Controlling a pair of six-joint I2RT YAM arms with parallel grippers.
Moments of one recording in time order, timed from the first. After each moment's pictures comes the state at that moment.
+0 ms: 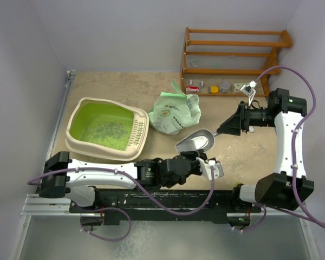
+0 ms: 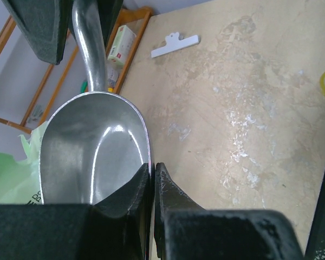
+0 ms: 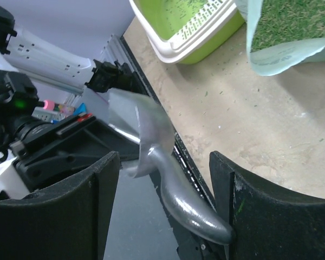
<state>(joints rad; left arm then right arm) -1.49 1.48 1.13 0.11 -0.54 0.53 -0.26 1.33 1.45 -1.63 -1.25 -0.72</state>
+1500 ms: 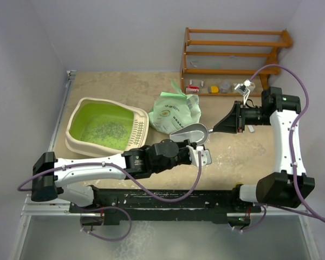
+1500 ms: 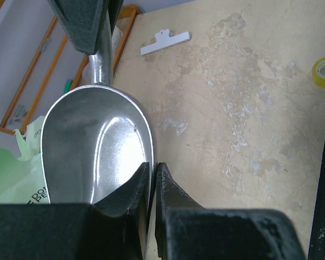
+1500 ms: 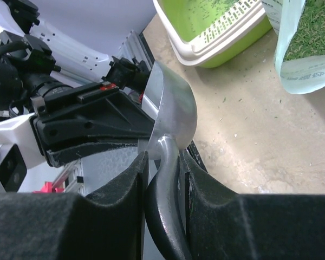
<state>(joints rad) -1.34 1.38 1.10 0.03 -0.32 0.50 -0.18 1.33 1.45 -1.62 -1.29 -0.70</state>
